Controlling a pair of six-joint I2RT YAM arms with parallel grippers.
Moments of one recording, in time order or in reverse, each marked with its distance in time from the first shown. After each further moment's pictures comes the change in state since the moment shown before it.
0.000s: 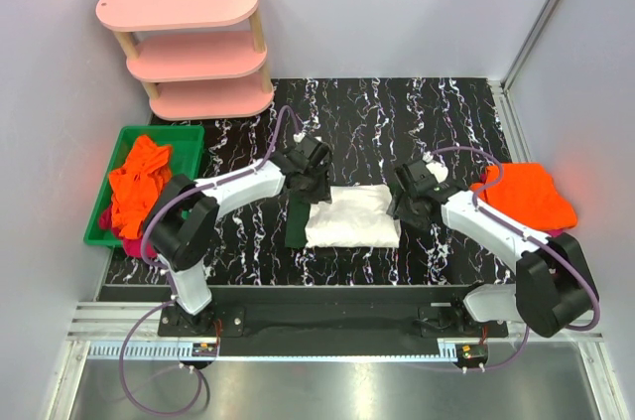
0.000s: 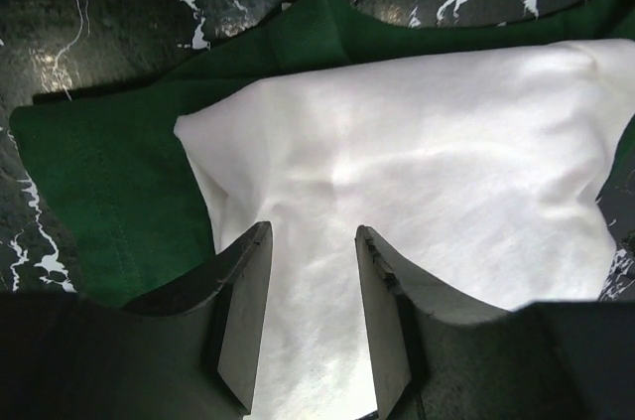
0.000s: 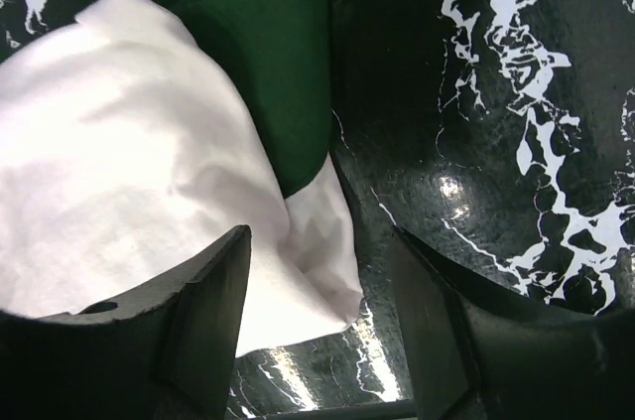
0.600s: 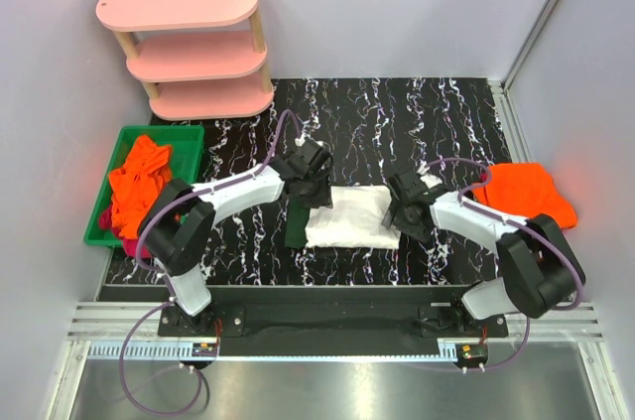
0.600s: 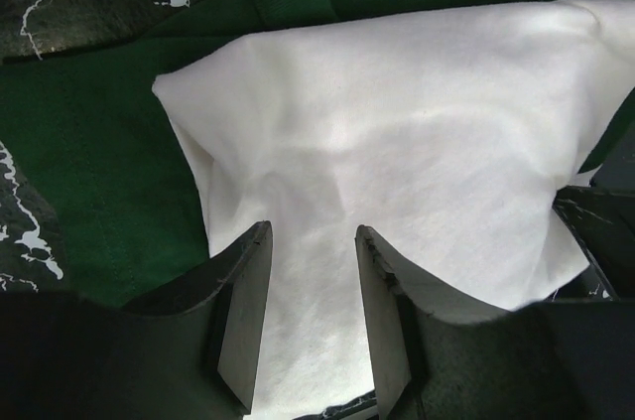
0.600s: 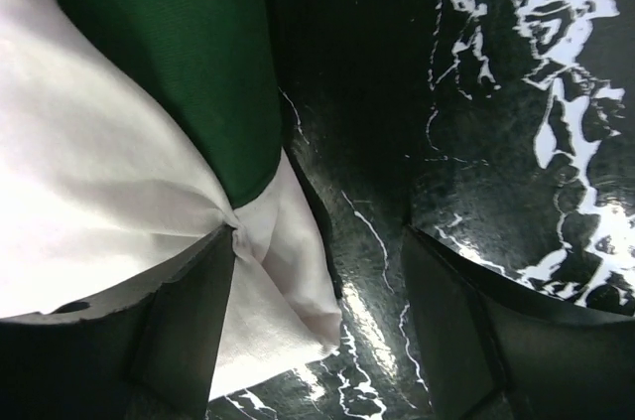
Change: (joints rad) left arm -0.026 -0.032 -0.042 0.007 0.004 -0.002; right arm 0.016 0.090 -0.073 0.047 -0.010 0.039
